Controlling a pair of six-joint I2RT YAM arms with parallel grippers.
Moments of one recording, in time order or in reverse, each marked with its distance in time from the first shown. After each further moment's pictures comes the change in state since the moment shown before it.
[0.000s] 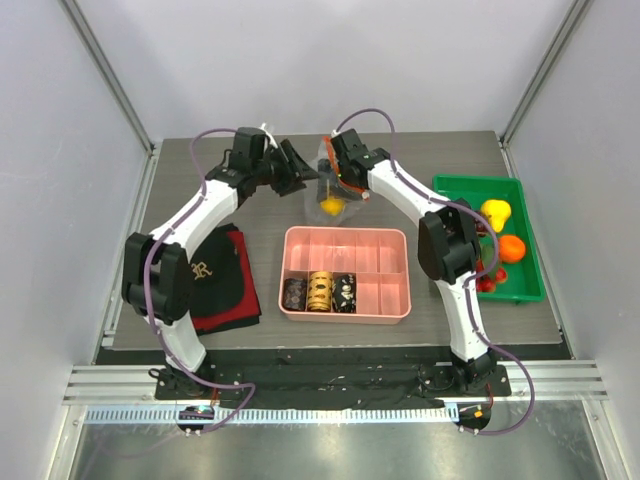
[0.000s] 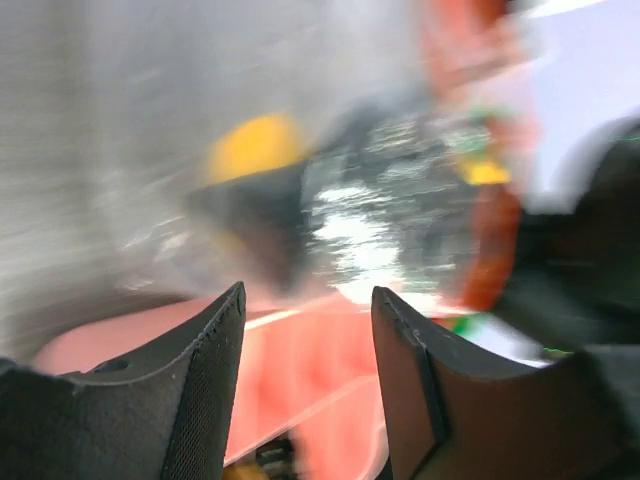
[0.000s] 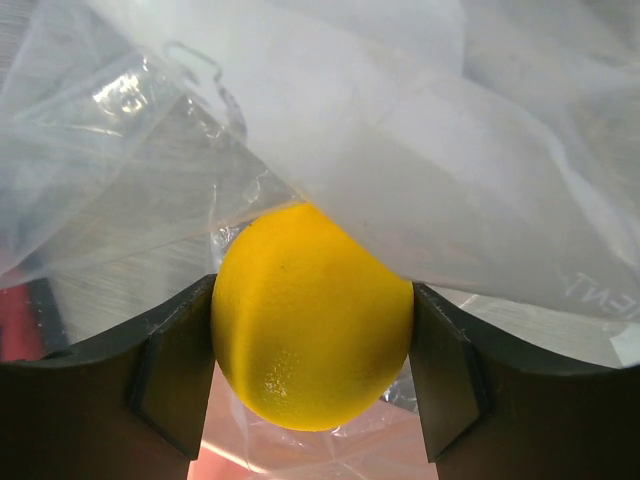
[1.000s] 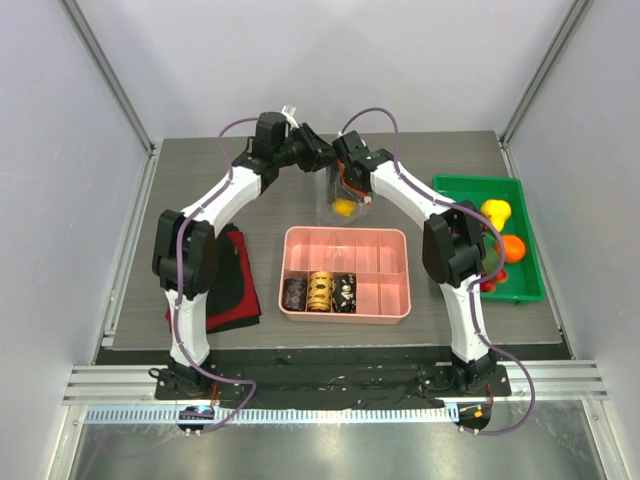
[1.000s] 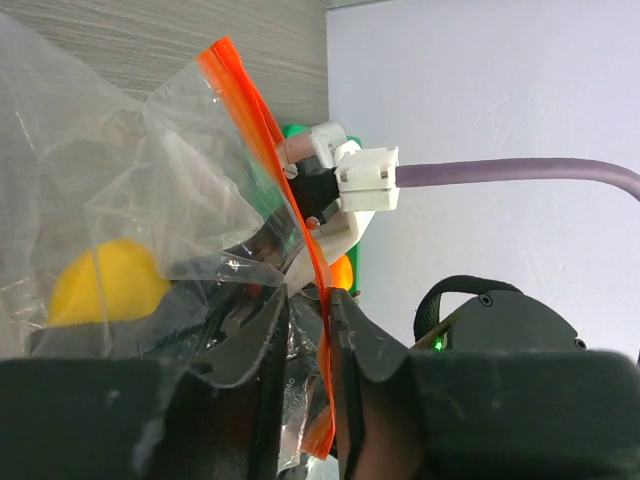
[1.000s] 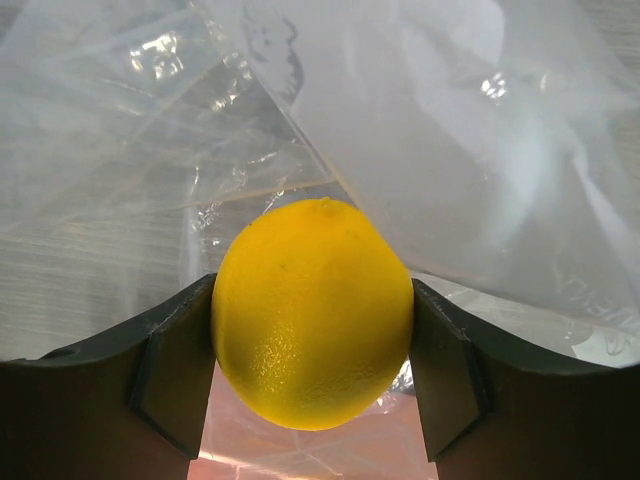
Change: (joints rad) left arm -0.049 0.239 0.238 0.300 0.154 -0.281; right arm 0.005 -0.065 -0.053 -0.045 0.174 -0.036
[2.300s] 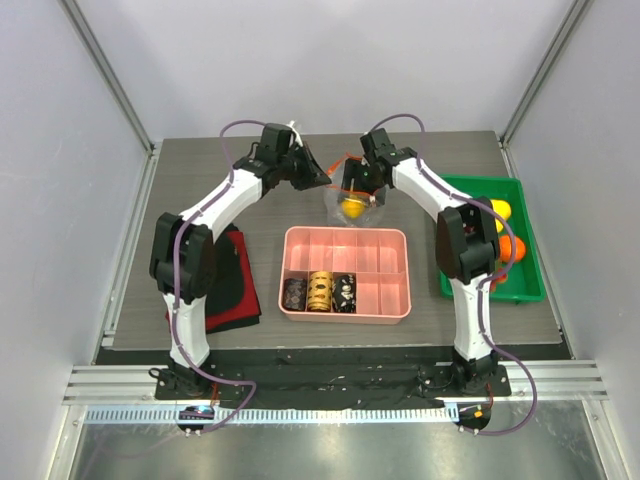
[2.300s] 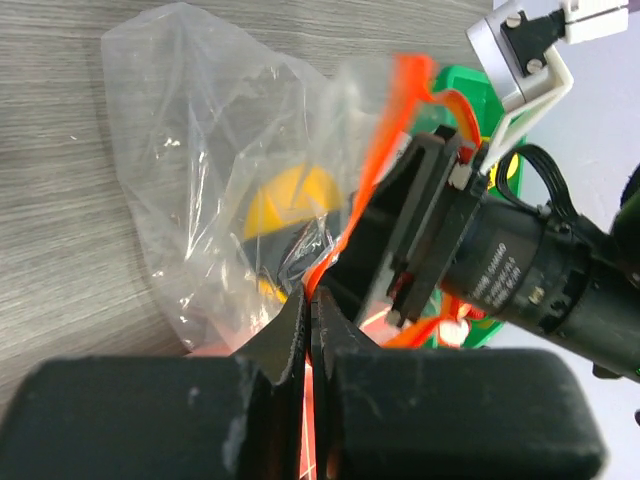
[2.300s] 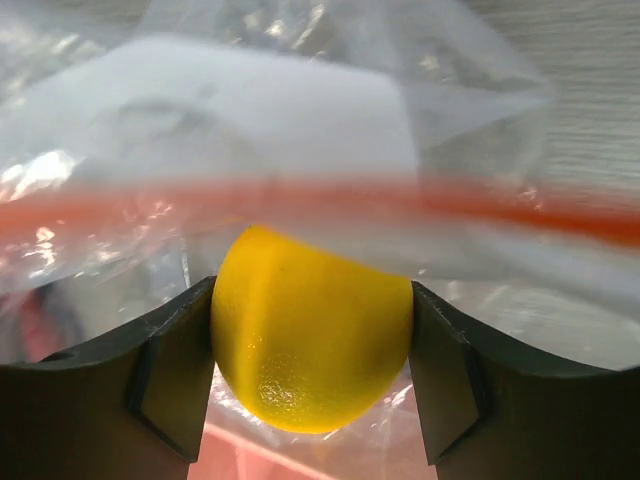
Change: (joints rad) left arm -0.014 -0.037 -0.034 -0.272 -0.121 0.335; right arm -0.134 -0.031 -0.102 0.035 -0.249 0.101
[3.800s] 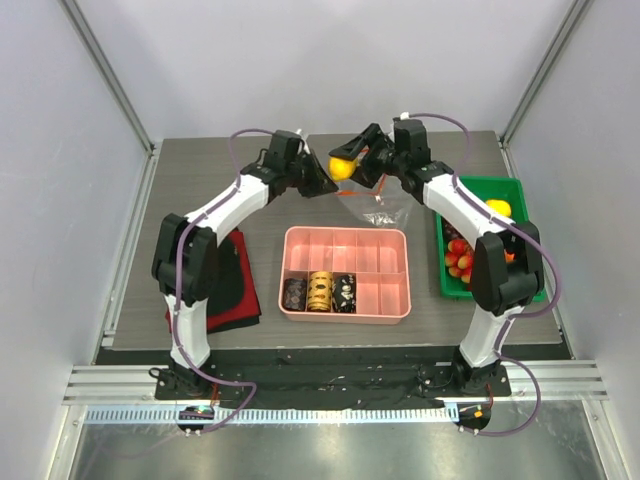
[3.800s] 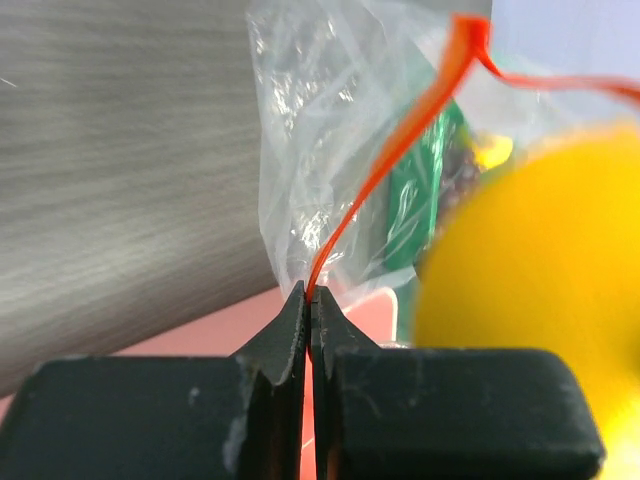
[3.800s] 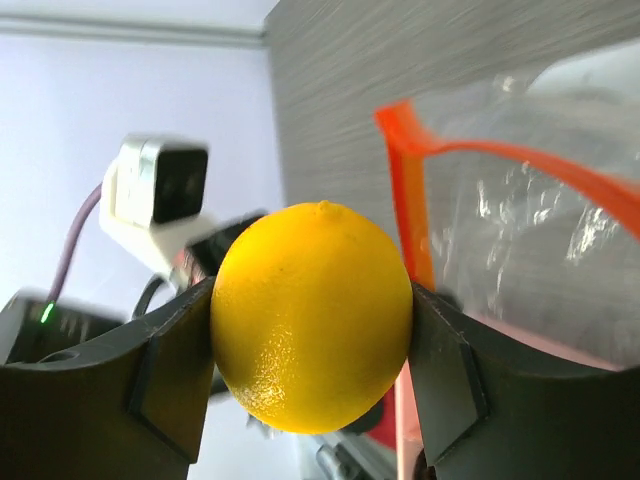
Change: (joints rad) left arm -0.058 -0.008 -0.045 0.024 -0.017 -0.072; right arm -0.054 -0.333 -0.330 0.568 -0.249 0.581
